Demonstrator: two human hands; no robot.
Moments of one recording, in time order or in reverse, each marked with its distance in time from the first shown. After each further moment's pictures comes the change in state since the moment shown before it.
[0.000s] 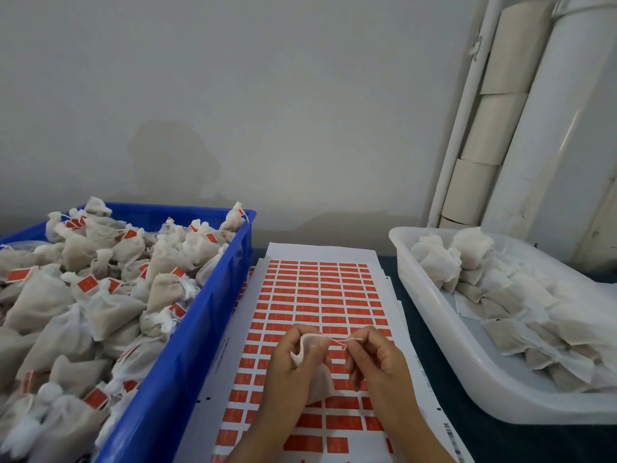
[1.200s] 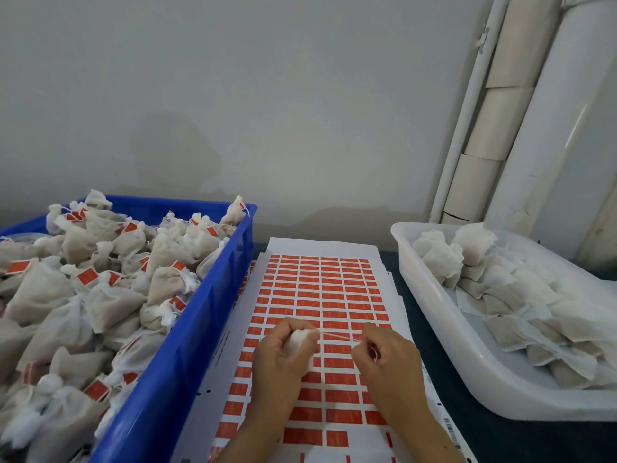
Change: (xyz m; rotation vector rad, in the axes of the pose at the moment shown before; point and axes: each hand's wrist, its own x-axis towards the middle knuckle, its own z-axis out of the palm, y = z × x) left_hand 0.001 -0.001 -0.004 0.058 0.165 0.031; right_hand 0.002 0.007 -0.005 -0.632 0.121 -0.125
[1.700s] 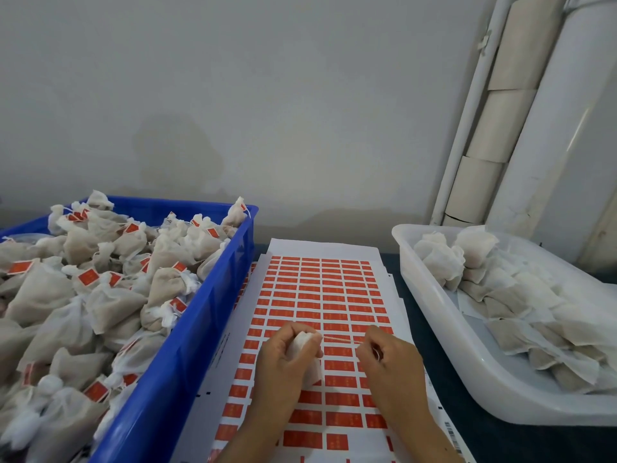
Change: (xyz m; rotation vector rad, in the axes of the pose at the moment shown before) left_hand 0.003 -0.006 0.001 -0.001 -0.065 -0.084; right_hand 0.003 0.007 0.002 0.024 -0.021 0.098
